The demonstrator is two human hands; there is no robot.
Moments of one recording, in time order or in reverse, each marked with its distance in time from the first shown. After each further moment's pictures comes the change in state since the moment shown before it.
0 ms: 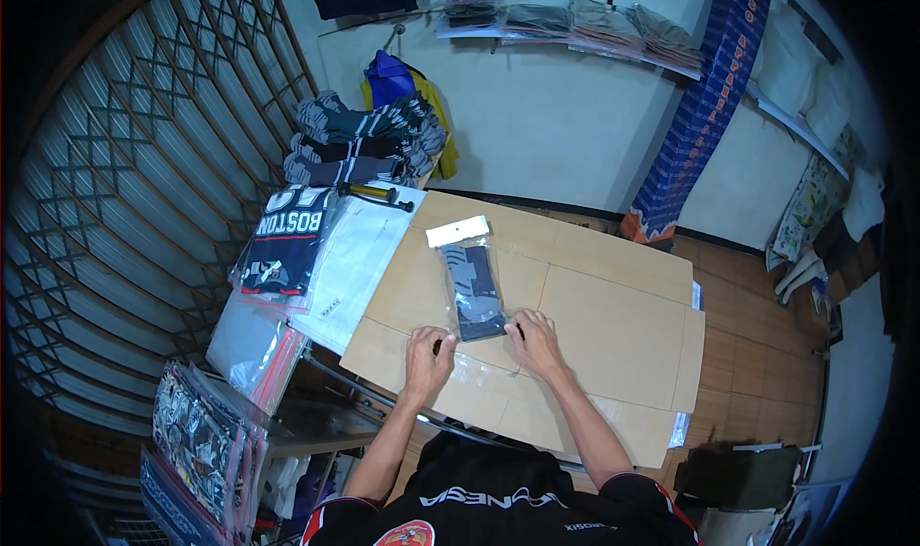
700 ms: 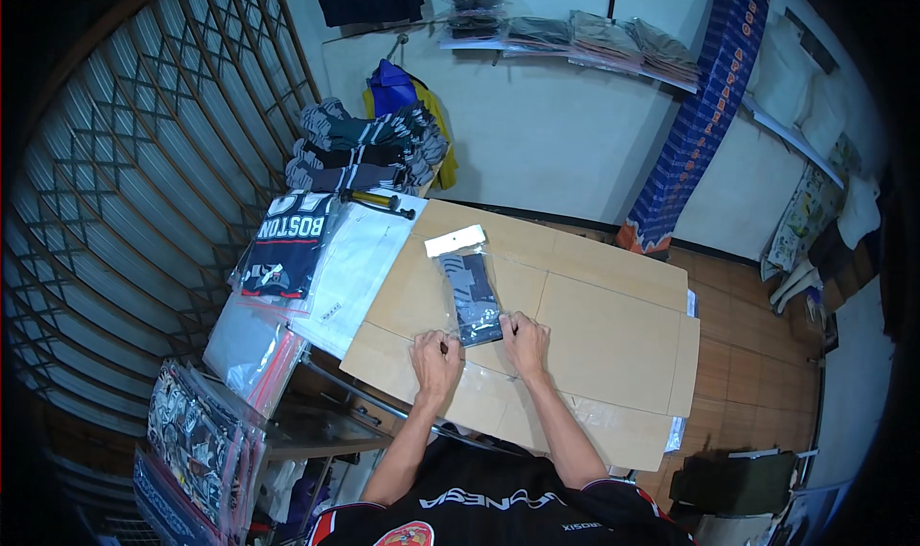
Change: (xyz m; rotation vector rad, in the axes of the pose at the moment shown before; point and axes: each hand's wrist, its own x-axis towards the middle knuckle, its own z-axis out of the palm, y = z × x) left_hand -0.001 0.000 0.030 0.149 0.184 -0.096; right_hand 0.016 -0.016 0.030 -0.051 0.284 0.233
